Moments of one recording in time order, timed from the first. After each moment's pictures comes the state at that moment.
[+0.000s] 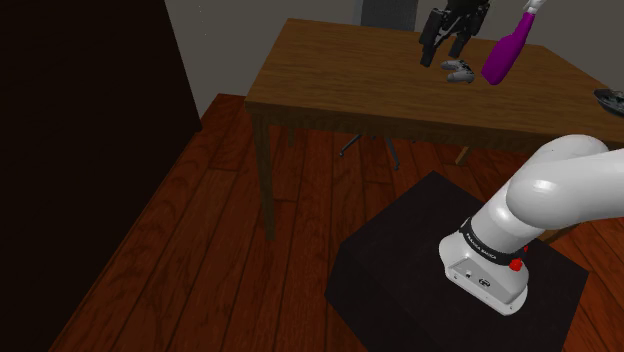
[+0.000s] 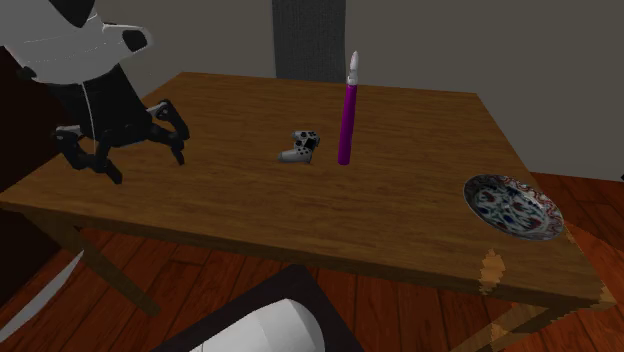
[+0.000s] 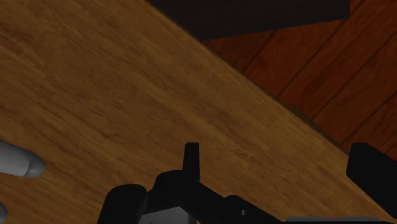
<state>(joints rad) -0.02 -0.80 0.01 -2.37 -0.05 1.59 0.14</state>
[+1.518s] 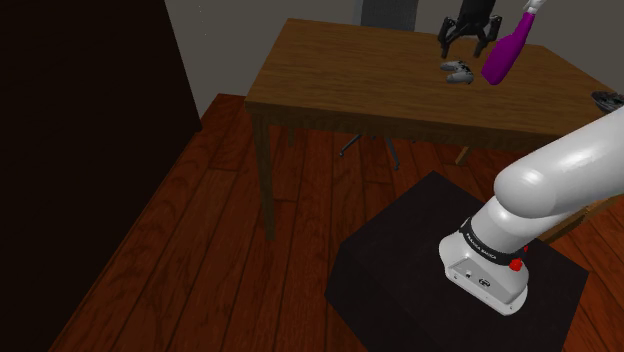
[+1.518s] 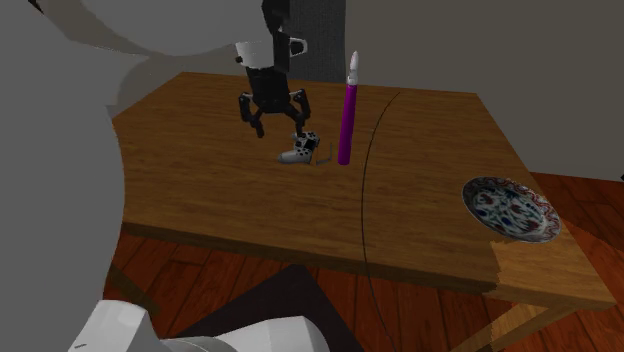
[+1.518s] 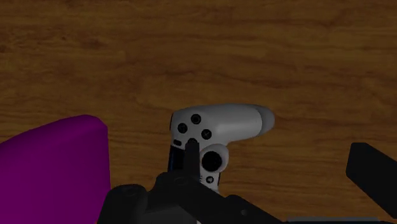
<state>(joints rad) -0.30 -0.29 -0.26 -2.10 -0.19 1.75 0.24</state>
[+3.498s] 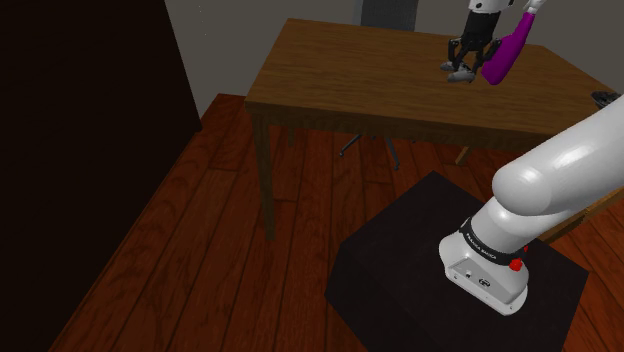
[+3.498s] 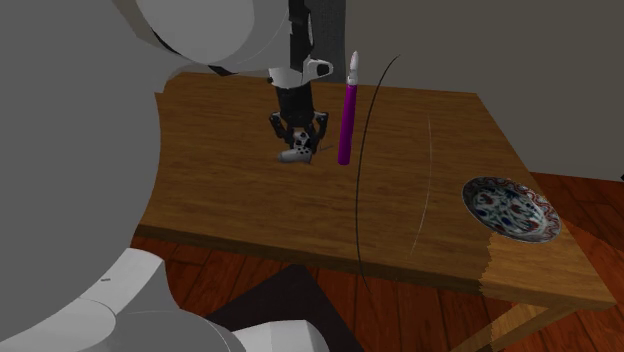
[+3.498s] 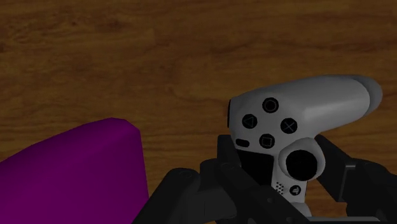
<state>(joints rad) -0.35 -0.20 -0.33 -2.13 -0.20 1.85 0.26</state>
